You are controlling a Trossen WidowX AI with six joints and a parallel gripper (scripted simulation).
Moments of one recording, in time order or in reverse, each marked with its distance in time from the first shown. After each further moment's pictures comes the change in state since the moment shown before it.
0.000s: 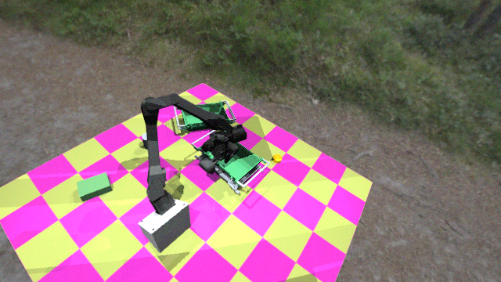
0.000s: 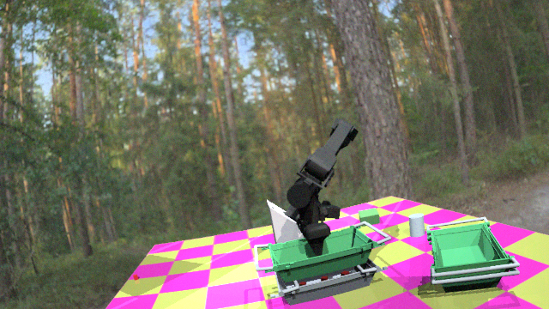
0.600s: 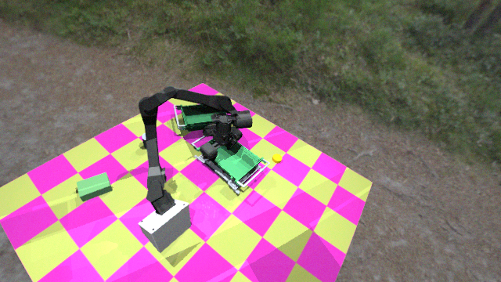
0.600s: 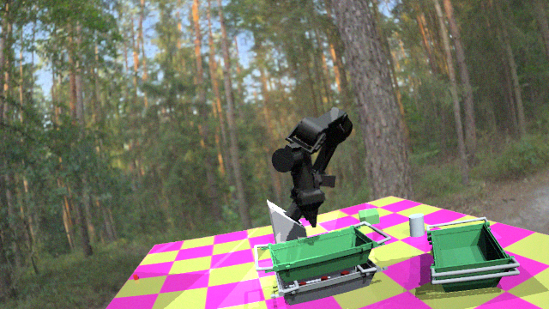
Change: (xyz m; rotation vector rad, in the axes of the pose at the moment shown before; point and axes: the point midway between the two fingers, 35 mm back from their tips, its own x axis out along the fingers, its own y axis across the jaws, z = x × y) arm -0.089 -0.004 -0.002 0.011 0.003 -0.002
